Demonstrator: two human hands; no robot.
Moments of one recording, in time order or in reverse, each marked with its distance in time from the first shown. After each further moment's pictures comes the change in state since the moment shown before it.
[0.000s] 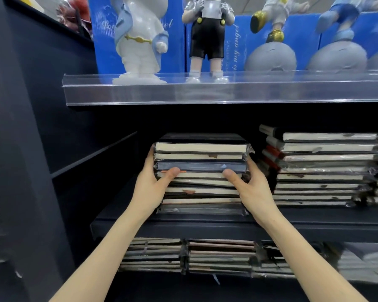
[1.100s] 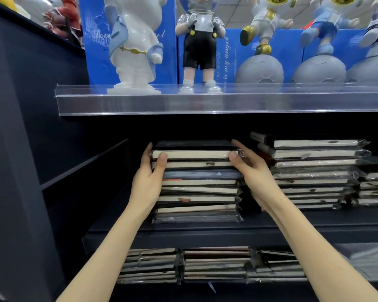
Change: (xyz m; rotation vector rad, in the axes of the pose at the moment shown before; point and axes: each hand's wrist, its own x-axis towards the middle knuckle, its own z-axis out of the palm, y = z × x) left_hand 0.019 0.017 0.005 -0.076 0.062 -0.061; right_hand 0.030 -0.026 -0.017 0.113 -0.025 -0.014
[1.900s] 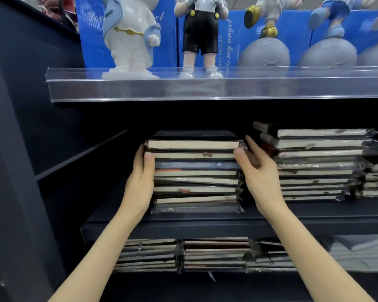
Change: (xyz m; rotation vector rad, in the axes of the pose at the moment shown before) left_hand -0.019 -0.015 -0.010 -0.047 -0.030 -0.052; right_hand -0.025 0.007 0.005 0.057 0.149 -0.068
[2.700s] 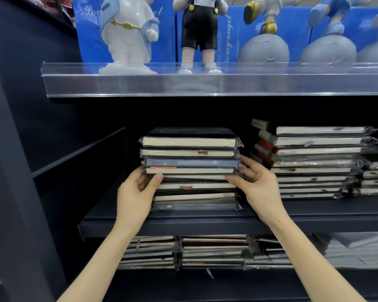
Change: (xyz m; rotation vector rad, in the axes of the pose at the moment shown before) left_hand -0.025 -0.015 -0.001 -0.008 0.095 0.010; right_hand -0.012 0.032 -0.014 -0.100 -0.082 0.023
